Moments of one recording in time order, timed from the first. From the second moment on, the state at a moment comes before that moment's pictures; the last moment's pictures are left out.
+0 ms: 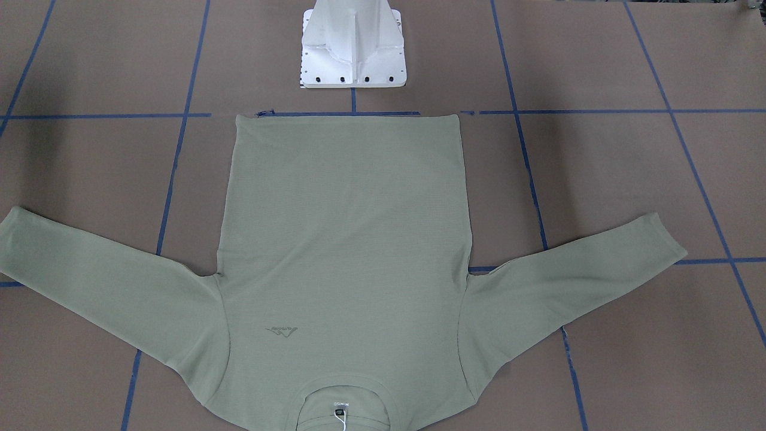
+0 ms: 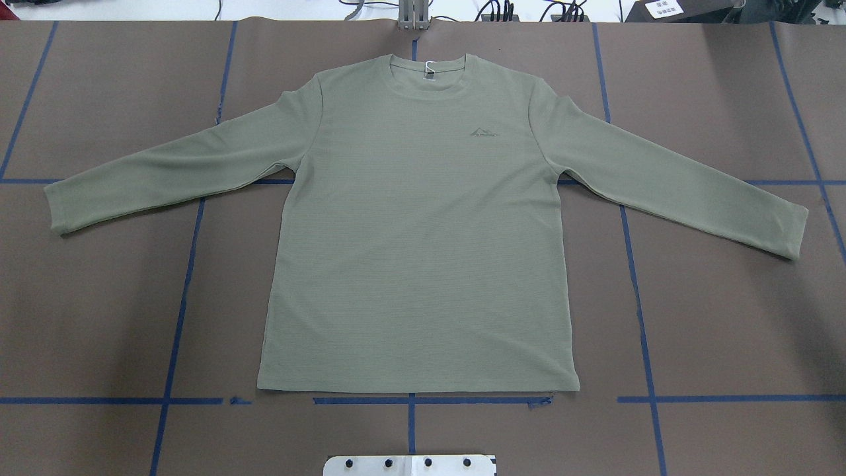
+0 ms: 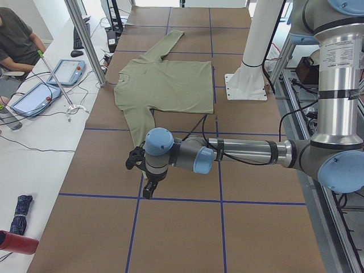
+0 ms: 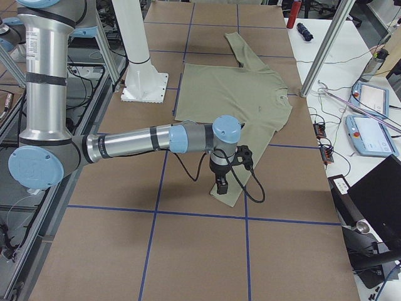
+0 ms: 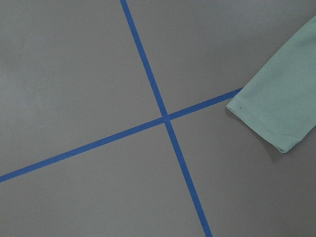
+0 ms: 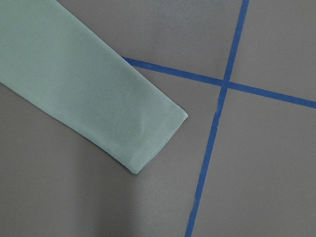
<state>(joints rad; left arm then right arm) -1.56 -1.49 -1.68 -1.78 -2.32 0.18 1.46 -1.66 1.85 -1.69 2.32 -0.08</state>
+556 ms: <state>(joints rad) -1.56 -1.49 -1.69 -1.78 -2.33 0.18 1.46 -1.66 1.84 -1.69 2.32 -0.09</state>
